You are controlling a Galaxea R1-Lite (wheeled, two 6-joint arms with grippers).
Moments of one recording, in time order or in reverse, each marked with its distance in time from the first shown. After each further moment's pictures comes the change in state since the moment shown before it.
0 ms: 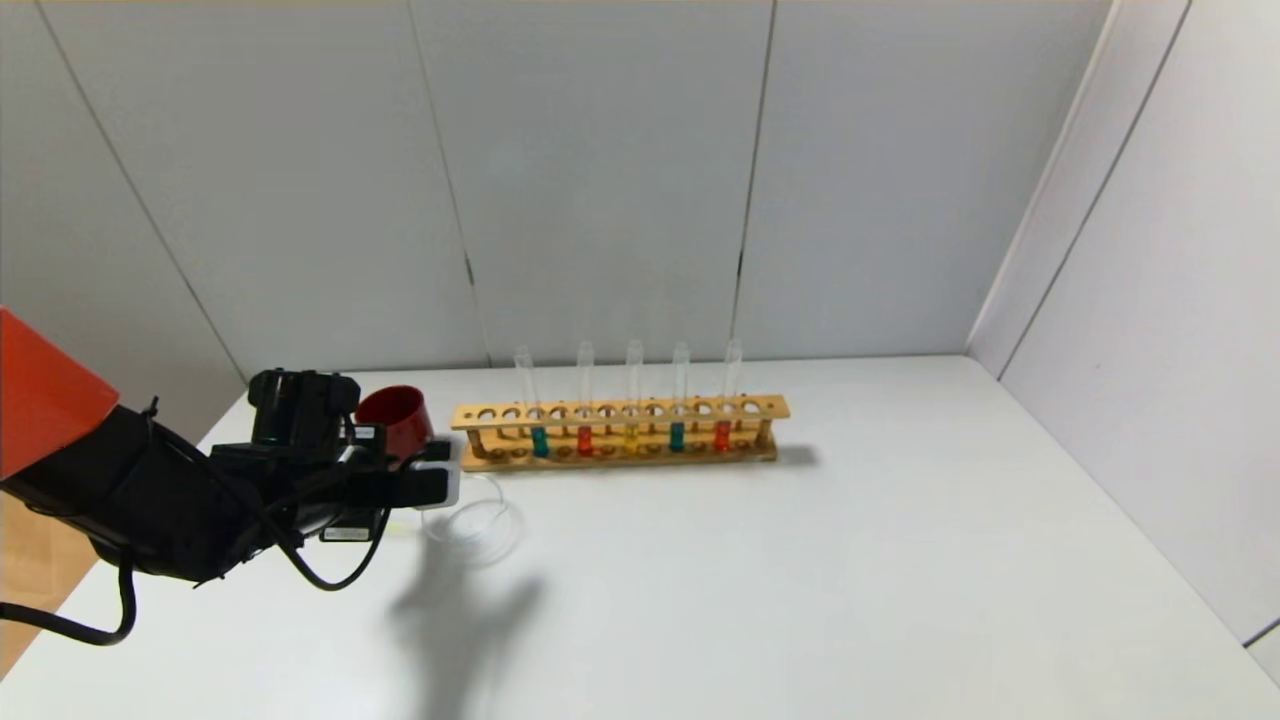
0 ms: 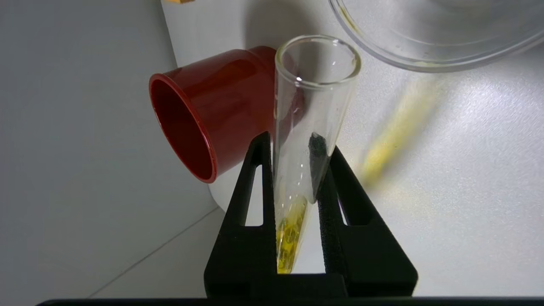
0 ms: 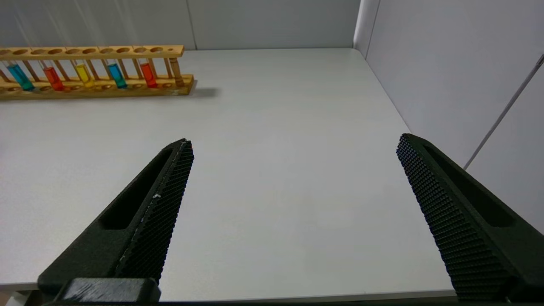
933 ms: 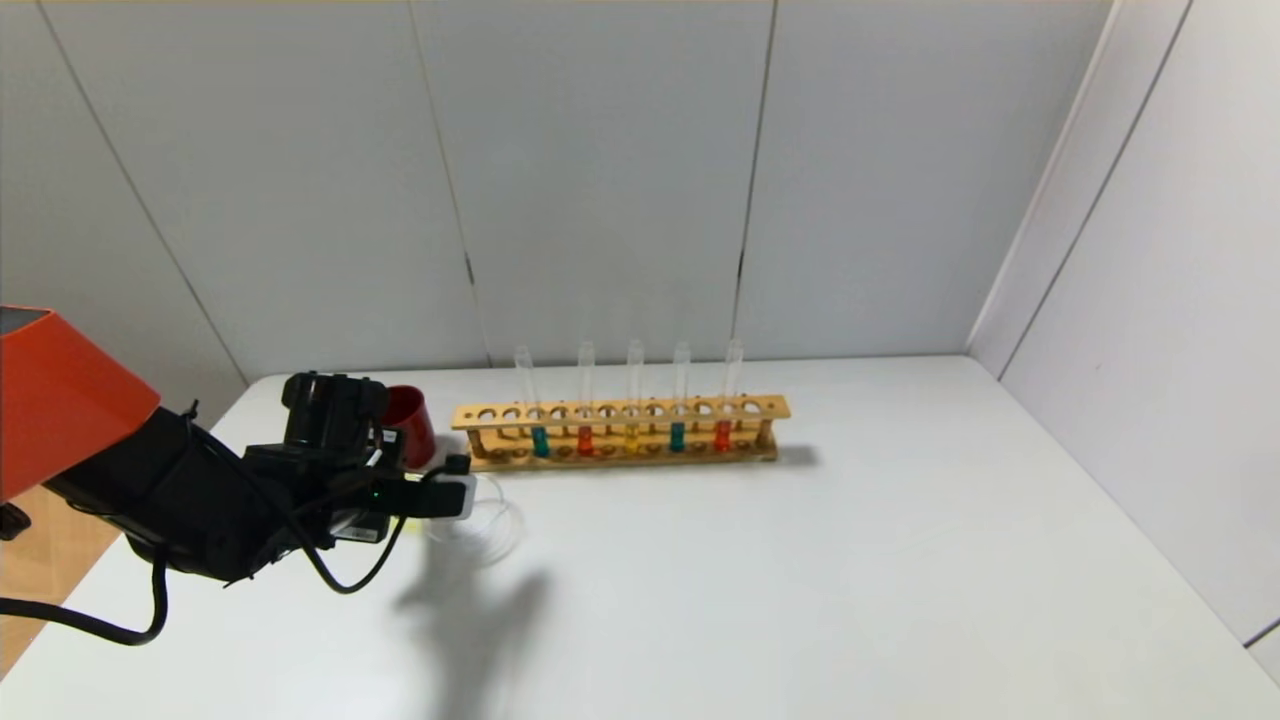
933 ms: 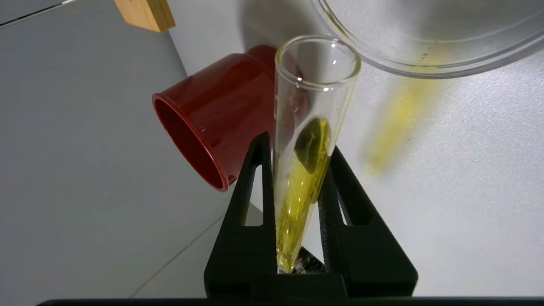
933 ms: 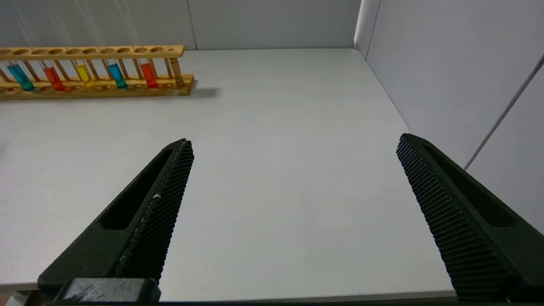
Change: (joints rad) left arm -0.056 0.032 -0.023 -0.003 0.116 0.100; right arm 0.000 0.000 0.000 0.000 0.000 0.000
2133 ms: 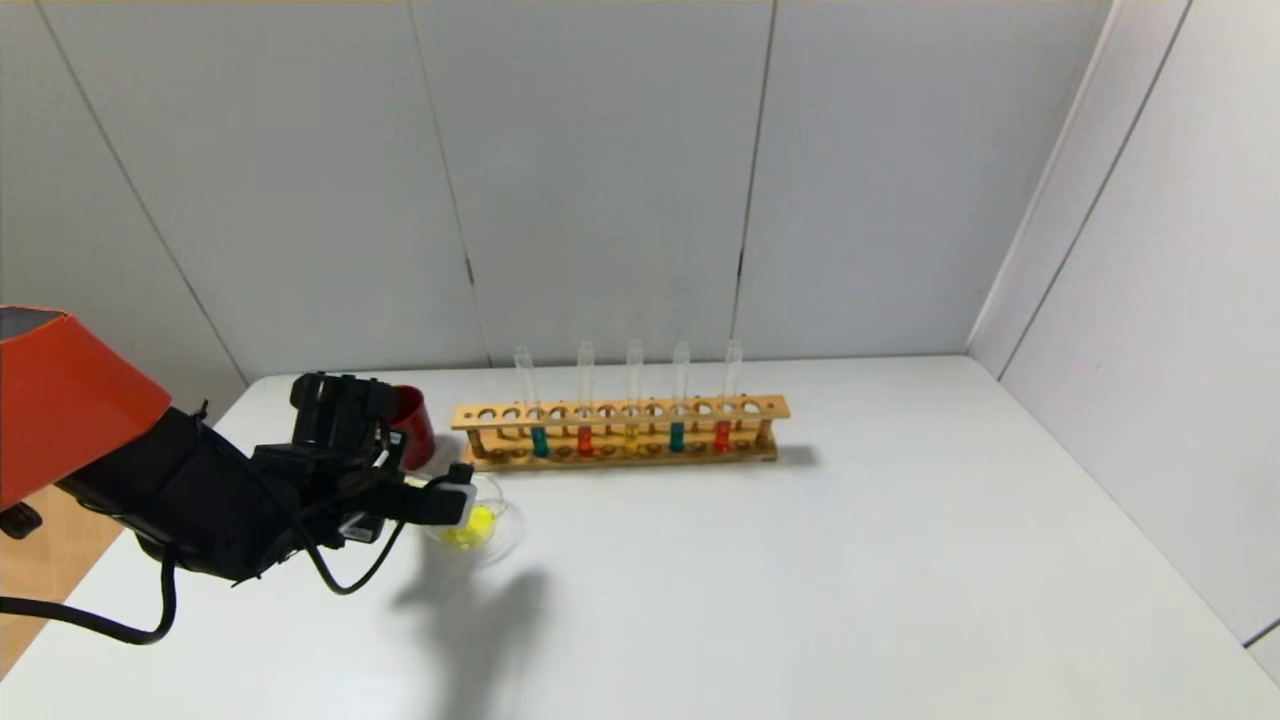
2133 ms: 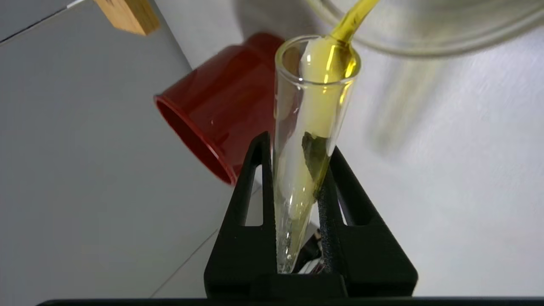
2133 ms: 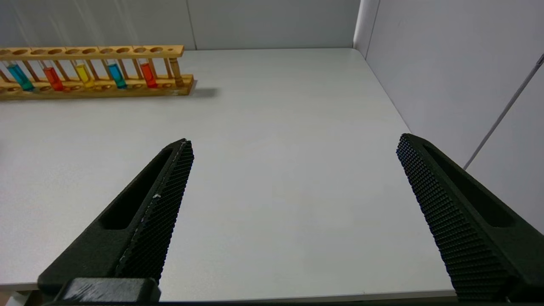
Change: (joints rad) left arm -0.009 0.008 -0.007 0.000 0.079 0.101; right arm 0.000 0.000 0.000 0.000 0.000 0.000
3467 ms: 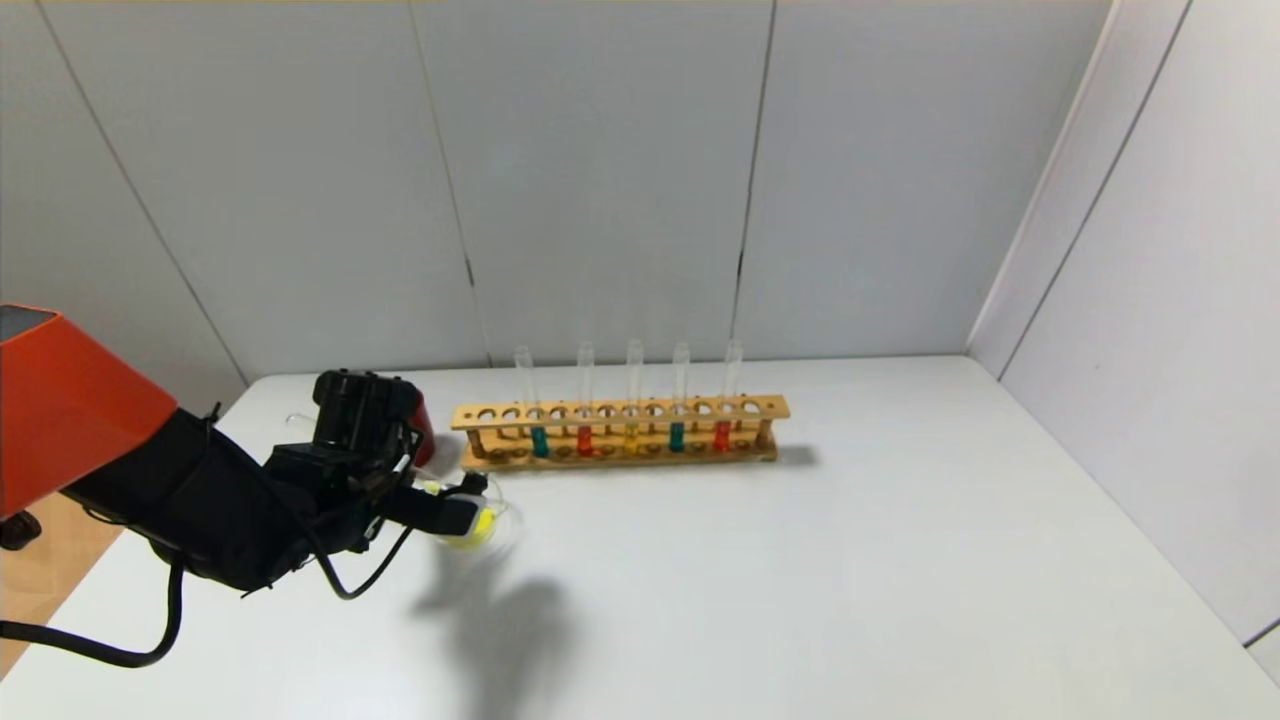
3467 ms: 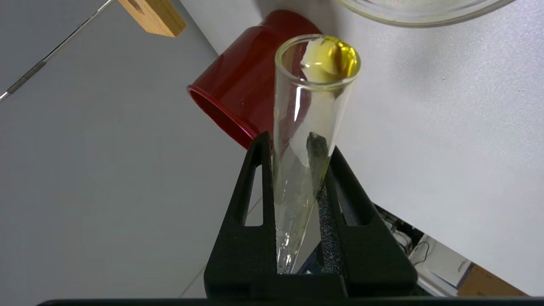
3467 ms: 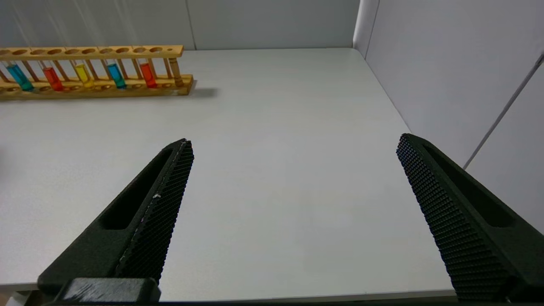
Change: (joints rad) left arm -0.077 -0.026 0.003 -0.001 0.149 0.118; right arm 0.000 0.000 0.000 0.000 0.001 0.000
